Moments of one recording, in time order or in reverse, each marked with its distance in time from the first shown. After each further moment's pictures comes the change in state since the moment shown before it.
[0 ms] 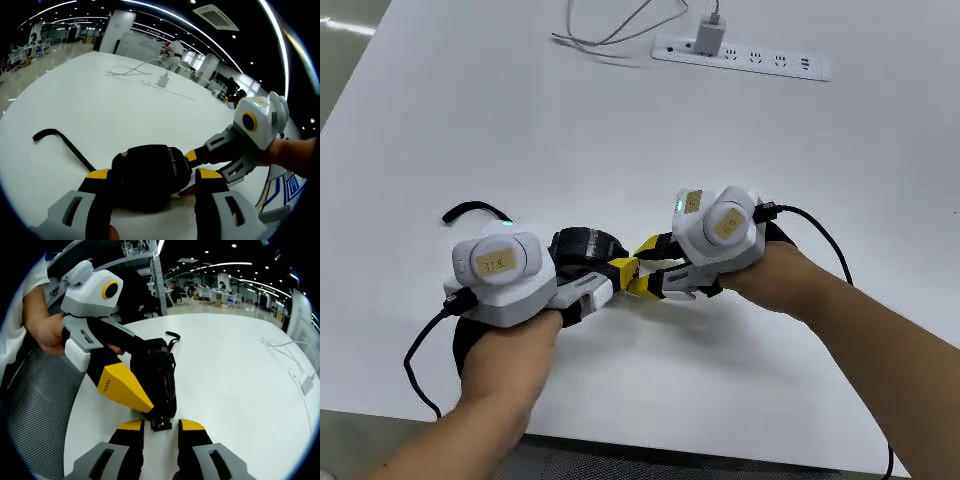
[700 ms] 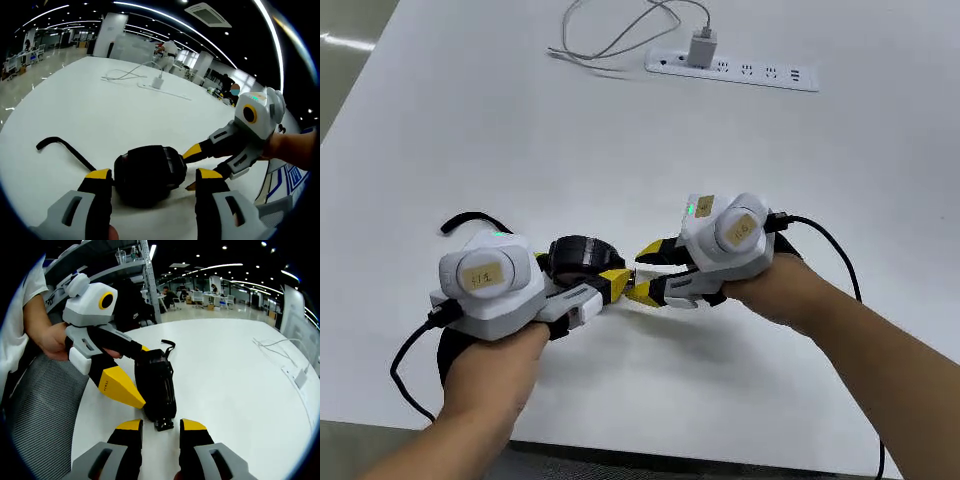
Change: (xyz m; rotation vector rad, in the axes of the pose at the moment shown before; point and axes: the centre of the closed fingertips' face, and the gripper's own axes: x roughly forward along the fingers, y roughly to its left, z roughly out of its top) left arm -0.012 -0.002 0.004 0.082 -0.006 -0.026; right arm -0.017 0.005 0.008 0.051 -0.055 -0.038
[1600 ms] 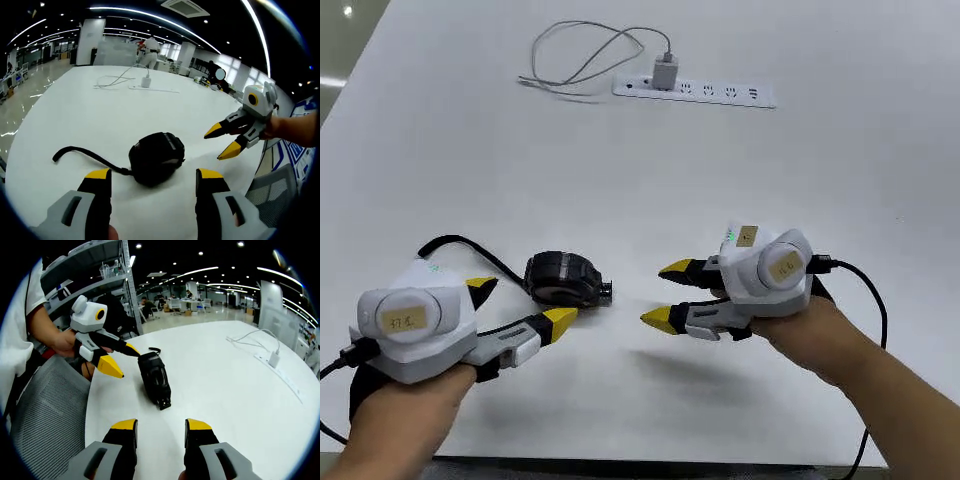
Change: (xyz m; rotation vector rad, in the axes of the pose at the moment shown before) left arm -0.046 0.010 -0.007 0.172 0.033 -0.064; right arm -0.060 0.014 -0.019 0.122 -0.090 -0.156
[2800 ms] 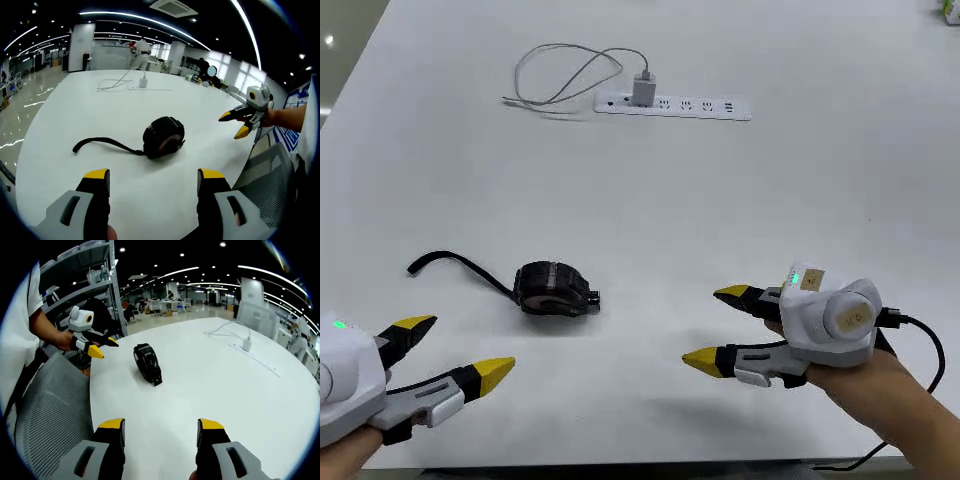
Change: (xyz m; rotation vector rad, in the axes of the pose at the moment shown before) left arm -0.056 0.023 -0.023 0.073 -0.013 -0.043; right arm -0.065 0.012 -0.041 0.086 -0.012 -0.151
